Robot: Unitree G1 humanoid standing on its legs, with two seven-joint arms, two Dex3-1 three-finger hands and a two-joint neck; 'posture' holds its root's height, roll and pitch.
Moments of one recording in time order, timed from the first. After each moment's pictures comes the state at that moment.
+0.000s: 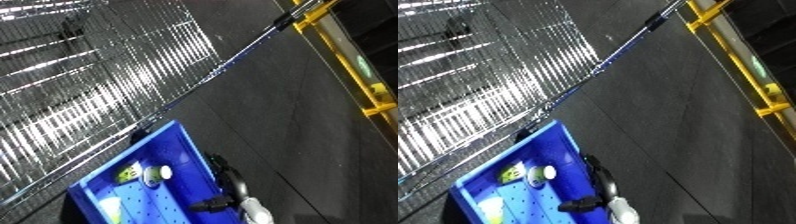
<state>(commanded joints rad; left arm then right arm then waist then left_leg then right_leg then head) -0.19 0.32 -0.30 1.12 -0.76 -0.15 -0.14 -0.54 -0.65 0.17 1.10 0.72 -0.30 0.03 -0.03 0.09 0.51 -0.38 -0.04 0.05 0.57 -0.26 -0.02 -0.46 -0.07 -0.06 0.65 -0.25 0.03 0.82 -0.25</state>
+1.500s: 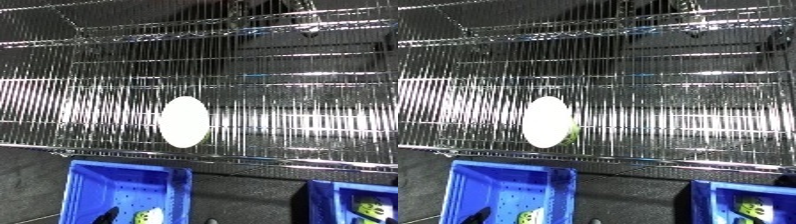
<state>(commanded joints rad) -0.32 0.42 -0.27 1.17 -0.70 -0.15 -0.18 -0.51 -0.41 0.37 1.05 0.77 -0.16 0.12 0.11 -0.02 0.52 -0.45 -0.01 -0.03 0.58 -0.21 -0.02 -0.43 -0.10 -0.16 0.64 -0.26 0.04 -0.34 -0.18</state>
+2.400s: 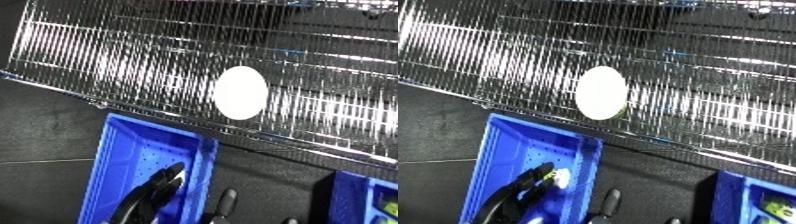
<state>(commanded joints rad) -0.19 0.56 -0.35 0.51 -0.86 -0.26 -0.40 -0.37 -0.45 0.31 1.08 0.84 -0.21 0.15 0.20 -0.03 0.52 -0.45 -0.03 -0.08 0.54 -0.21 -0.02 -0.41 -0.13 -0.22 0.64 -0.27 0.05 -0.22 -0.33</state>
